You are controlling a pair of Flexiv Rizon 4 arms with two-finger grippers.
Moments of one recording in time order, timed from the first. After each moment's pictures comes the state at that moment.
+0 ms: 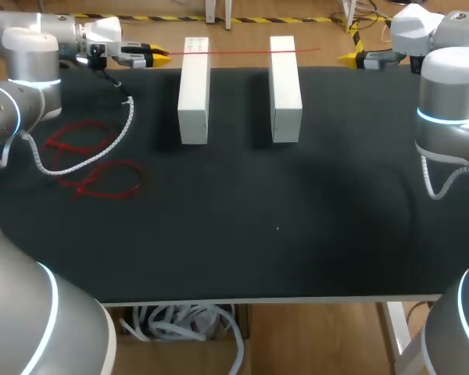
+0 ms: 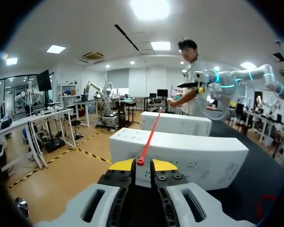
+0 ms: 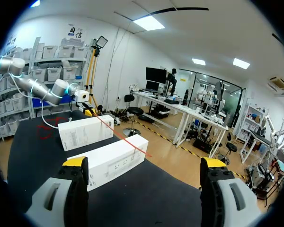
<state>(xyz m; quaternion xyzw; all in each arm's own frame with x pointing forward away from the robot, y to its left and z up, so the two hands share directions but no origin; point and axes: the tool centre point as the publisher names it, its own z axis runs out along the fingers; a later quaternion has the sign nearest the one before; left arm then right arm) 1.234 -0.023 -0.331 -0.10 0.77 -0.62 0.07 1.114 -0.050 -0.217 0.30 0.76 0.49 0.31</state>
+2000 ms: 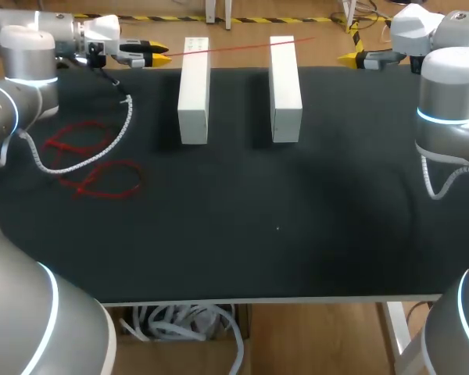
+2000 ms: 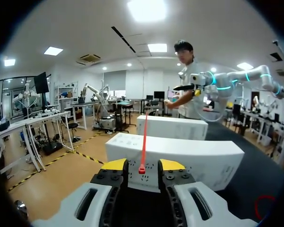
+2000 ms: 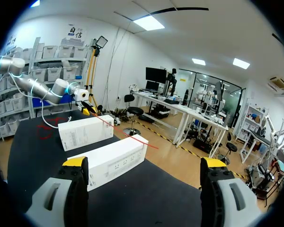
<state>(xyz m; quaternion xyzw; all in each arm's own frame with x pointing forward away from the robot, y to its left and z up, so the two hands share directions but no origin) 1.228 -0.025 -0.321 -0.09 0.77 -0.63 0.06 1.114 -0.050 -0.217 0.30 0.76 0.49 0.31</state>
